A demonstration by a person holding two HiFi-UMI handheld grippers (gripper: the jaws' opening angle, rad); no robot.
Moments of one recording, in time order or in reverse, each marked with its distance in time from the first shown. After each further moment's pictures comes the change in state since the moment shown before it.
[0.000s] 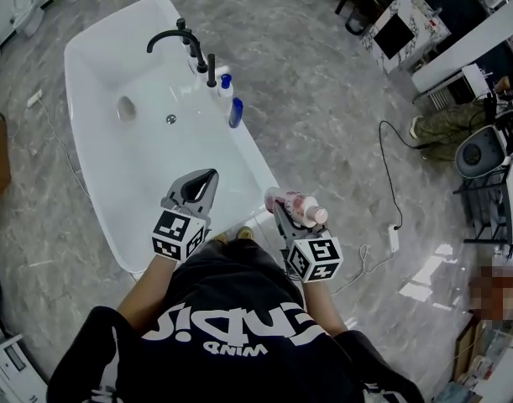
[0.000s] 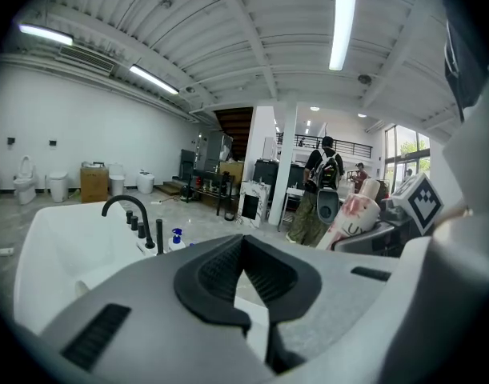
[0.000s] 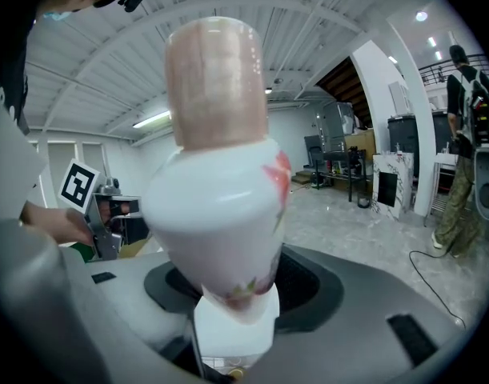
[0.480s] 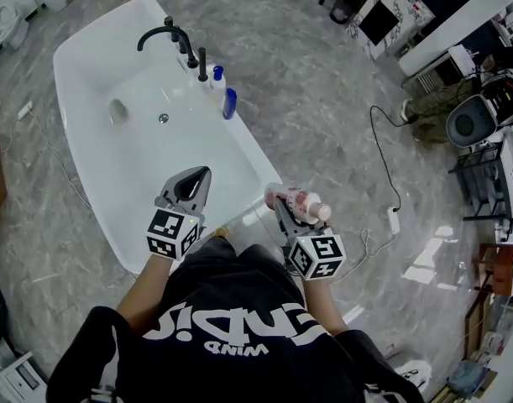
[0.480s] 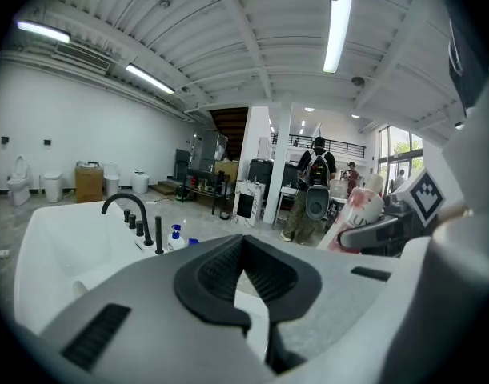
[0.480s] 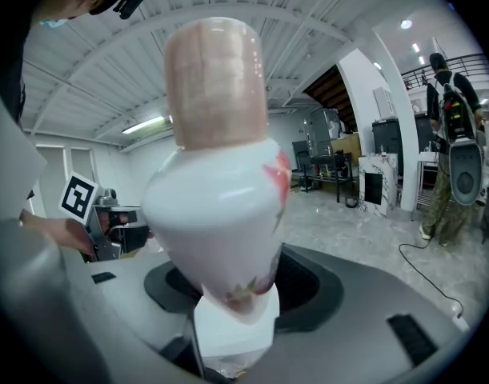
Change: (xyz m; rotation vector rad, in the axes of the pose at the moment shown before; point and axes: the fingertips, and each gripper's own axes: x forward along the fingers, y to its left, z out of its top) left arm -0.029 0.004 -0.016 0.010 0.002 -0.042; right arm -0.027 0.023 -0.011 0.044 -0.044 -0.078
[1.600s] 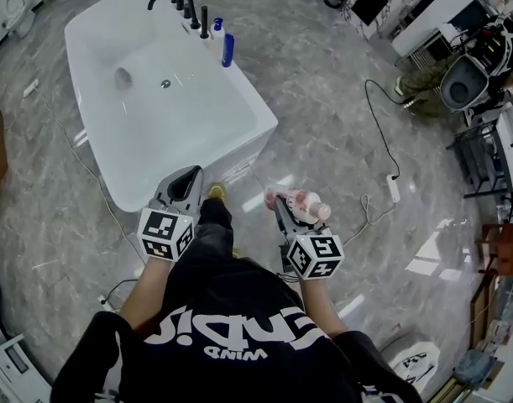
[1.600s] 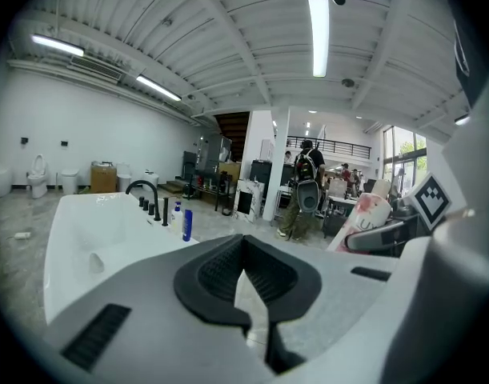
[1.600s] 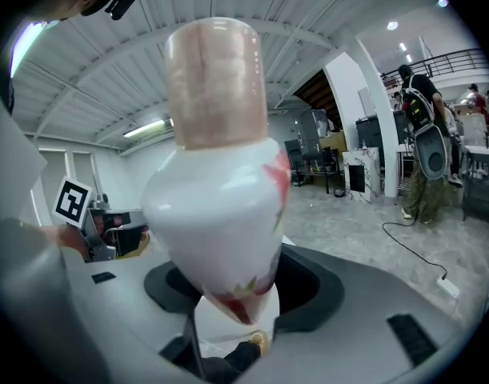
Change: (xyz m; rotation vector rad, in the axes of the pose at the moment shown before) left arm -0.181 -0.140 -0.099 -0.013 -0.021 0.058; right arm -0.204 0.068 -0.134 0.051 -0.012 -0.034
